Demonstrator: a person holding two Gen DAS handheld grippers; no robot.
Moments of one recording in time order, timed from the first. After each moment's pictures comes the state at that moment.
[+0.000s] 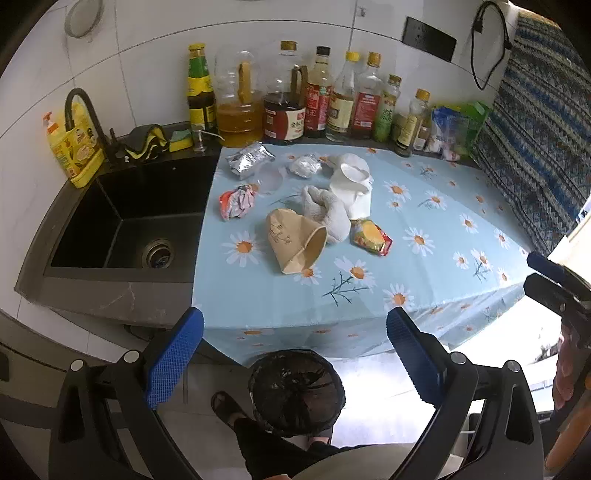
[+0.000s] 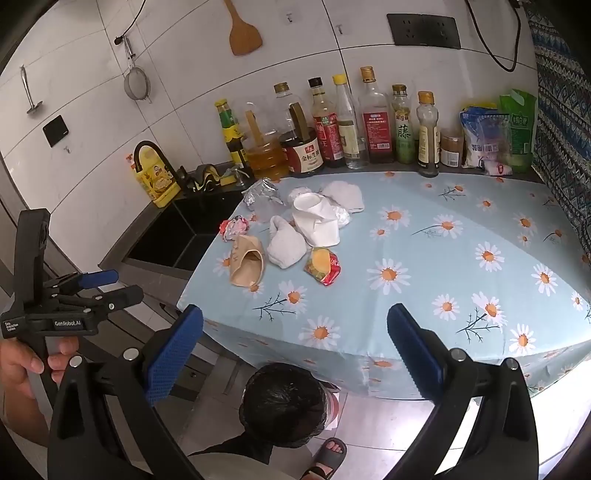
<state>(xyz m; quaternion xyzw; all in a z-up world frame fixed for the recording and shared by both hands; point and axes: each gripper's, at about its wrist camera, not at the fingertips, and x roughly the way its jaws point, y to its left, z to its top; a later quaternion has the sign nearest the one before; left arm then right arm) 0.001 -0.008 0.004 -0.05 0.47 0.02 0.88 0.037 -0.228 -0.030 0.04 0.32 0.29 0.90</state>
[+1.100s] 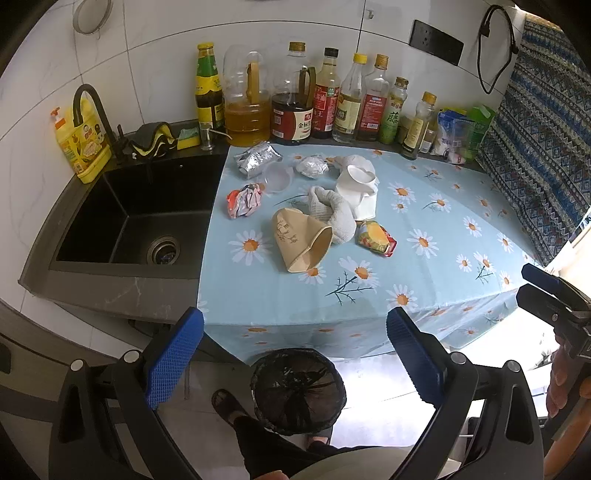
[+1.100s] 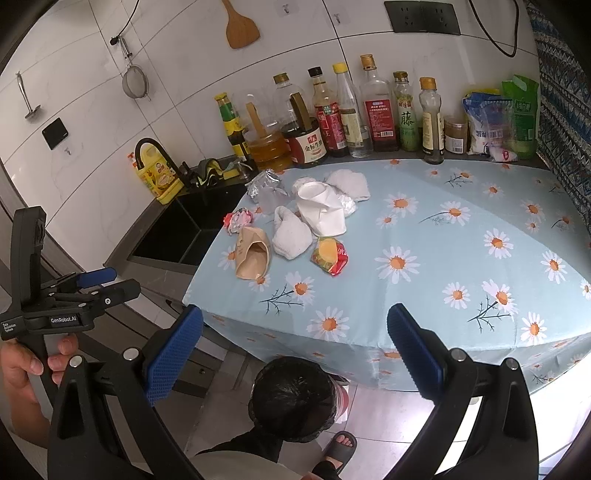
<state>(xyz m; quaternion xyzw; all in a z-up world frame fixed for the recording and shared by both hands) -0.005 -0.007 0.003 -0.05 0.47 0.03 0.88 0.036 -0.224 -0.039 0.05 0.34 0.29 0.89</state>
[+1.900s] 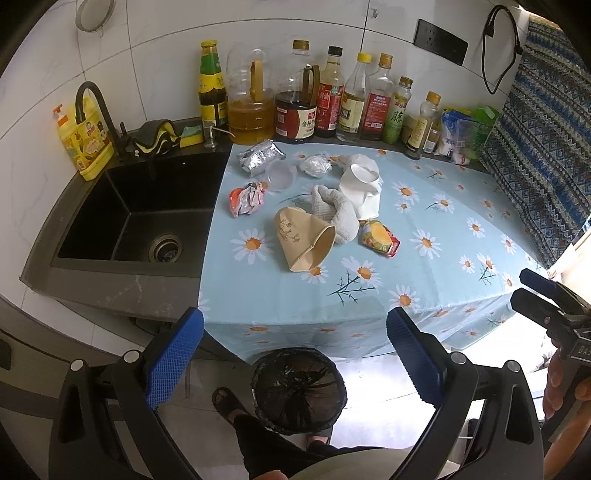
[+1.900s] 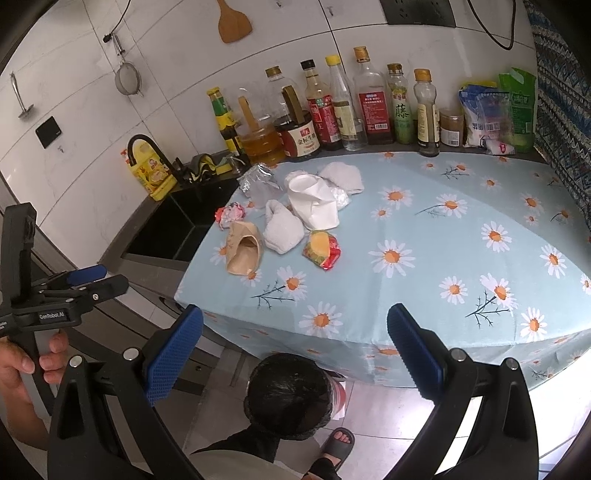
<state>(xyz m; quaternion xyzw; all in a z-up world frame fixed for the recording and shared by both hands) -0.004 -0.005 0.002 -0.05 0.47 0.03 0.88 0.046 -0.227 -0.049 0.05 0.35 0.29 0.89</state>
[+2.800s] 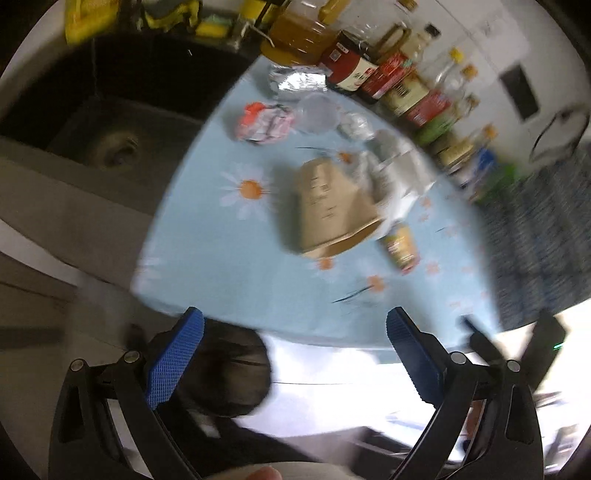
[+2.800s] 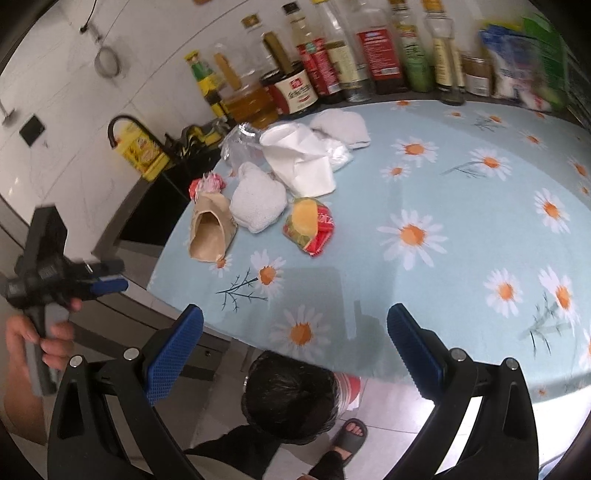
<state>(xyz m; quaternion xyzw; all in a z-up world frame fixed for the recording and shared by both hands) 0.061 0.076 -0.103 -0.30 0.52 -0.02 0.80 0.137 -0.204 -0.127 0.05 0.40 0.33 0.85</state>
